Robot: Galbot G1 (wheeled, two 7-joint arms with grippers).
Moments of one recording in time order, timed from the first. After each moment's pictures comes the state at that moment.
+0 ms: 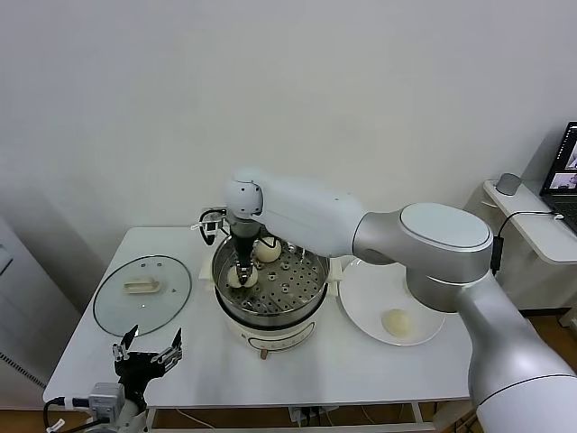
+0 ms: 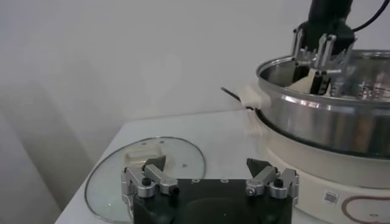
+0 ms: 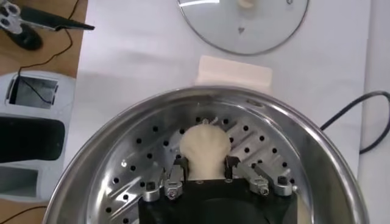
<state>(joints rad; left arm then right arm) 1.61 -1.61 -0.73 -2.20 0.13 0.38 0.22 0.41 1.59 -1.15 0.88 0.28 -0.67 -1.16</state>
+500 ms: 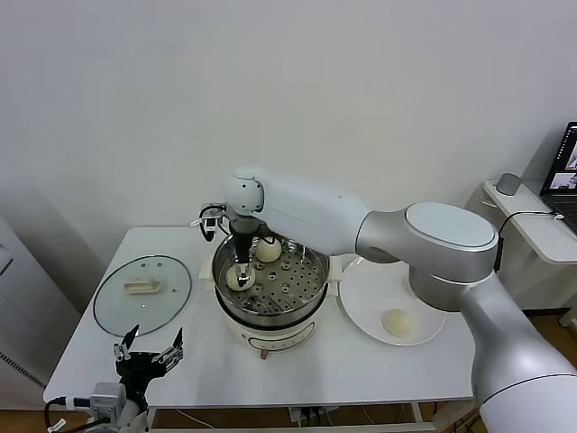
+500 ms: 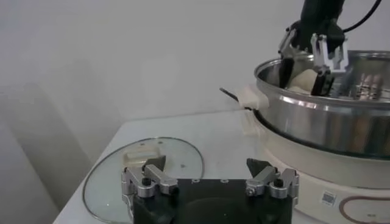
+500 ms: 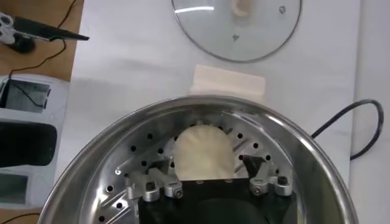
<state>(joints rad) 1.61 -1.61 -0.73 -2.21 0.13 0.38 0.22 0.44 1.54 -1.12 0.93 0.28 -0.67 -1.16</state>
